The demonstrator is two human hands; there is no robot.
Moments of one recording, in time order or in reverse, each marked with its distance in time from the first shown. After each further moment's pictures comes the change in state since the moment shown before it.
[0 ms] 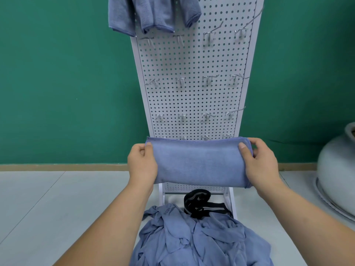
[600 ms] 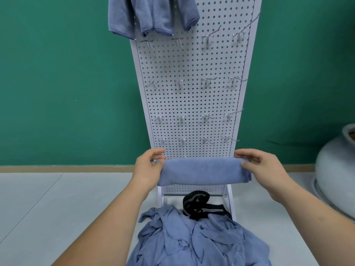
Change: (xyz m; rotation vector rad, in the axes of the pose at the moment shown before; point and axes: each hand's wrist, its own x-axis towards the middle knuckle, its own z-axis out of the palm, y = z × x) left_hand 0.003 -0.016 -0.007 0.213 -0.394 0.042; right_hand 0.013 0.021 -0.029 0.081 -0.321 0.103
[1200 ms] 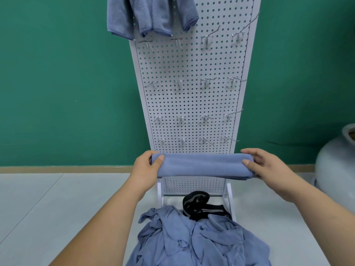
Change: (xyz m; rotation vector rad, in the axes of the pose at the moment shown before) left_hand 0.002 0.002 -0.008 0.039 -0.036 -0.009; right_hand -0.003 0.000 -0.021 -0.010 -0.154 0.016
